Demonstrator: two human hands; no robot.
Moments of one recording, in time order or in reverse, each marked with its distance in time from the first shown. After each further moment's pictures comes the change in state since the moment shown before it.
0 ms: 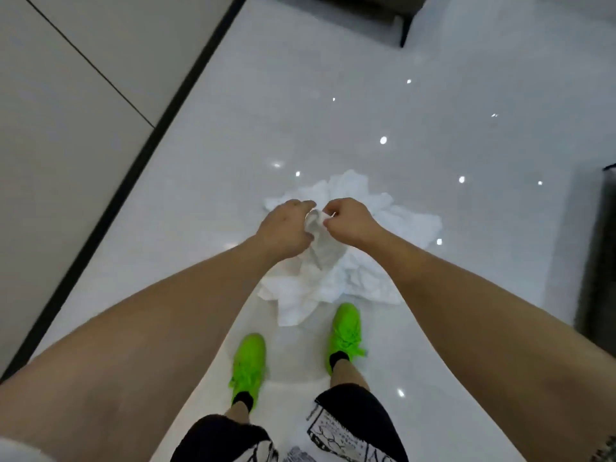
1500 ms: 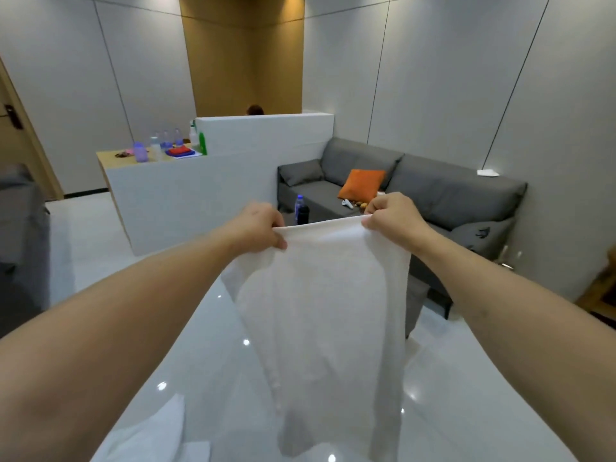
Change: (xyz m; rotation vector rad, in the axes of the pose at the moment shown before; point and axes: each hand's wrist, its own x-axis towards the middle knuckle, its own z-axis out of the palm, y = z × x) left_hand -0.415 0.698 0.117 0.461 0.079 1.256; right_hand -0.862 0.321 -0.281 0.156 1.445 0.303
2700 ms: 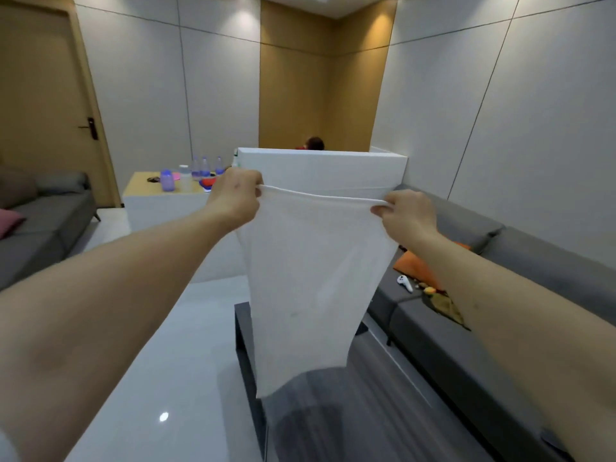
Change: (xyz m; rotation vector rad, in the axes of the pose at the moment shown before) left_hand 0.618 -0.176 -0.027 0.157 0.583 -0.354; right_hand 0.703 0.136 0.095 -0.313 0.128 -0.273
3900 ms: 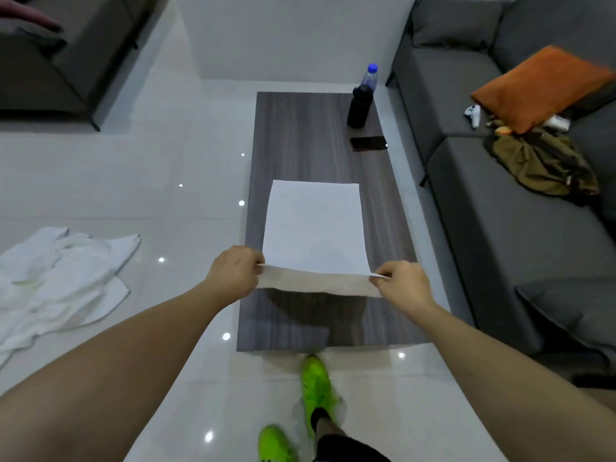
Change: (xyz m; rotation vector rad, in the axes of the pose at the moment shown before) left_hand -0.507 0.264 0.268 0.083 -0.757 -0.494; right_hand -0.378 0.432 0.132 0.095 -0.885 0.004
